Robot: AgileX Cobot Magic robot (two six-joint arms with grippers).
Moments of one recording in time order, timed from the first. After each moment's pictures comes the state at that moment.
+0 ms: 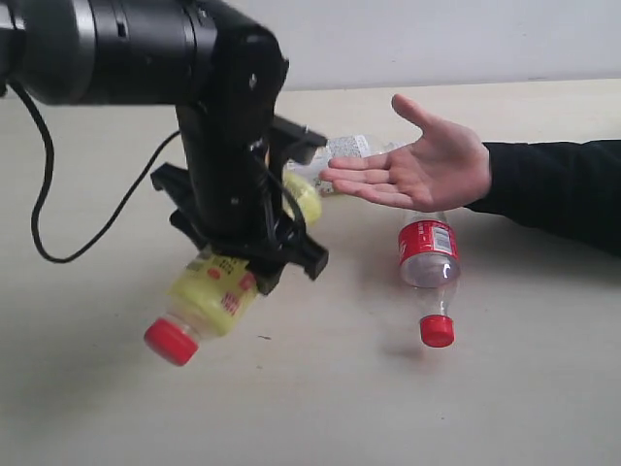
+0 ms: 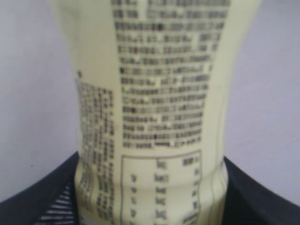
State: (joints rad) left arm -0.68 1.92 -1.43 0.09 1.13 -0.24; right arm 0.14 0.01 -0.01 0.13 -0.02 -0.26
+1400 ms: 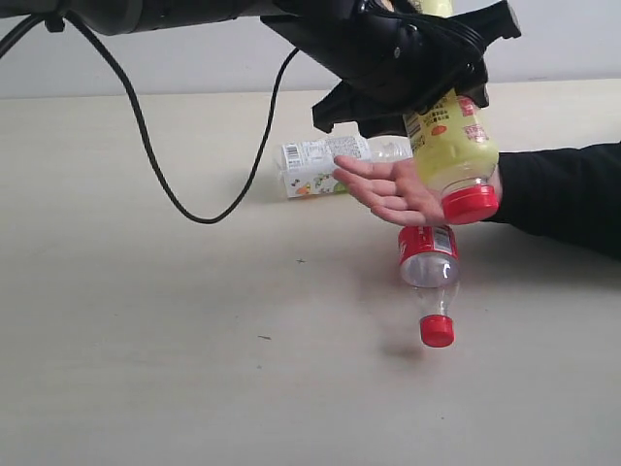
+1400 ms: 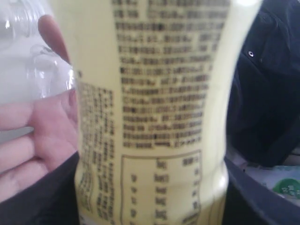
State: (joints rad) left arm -0.70 2.01 -1.72 -0.35 0.59 -0.57; right arm 0.14 0.01 -0.01 0.13 -0.02 -0.26
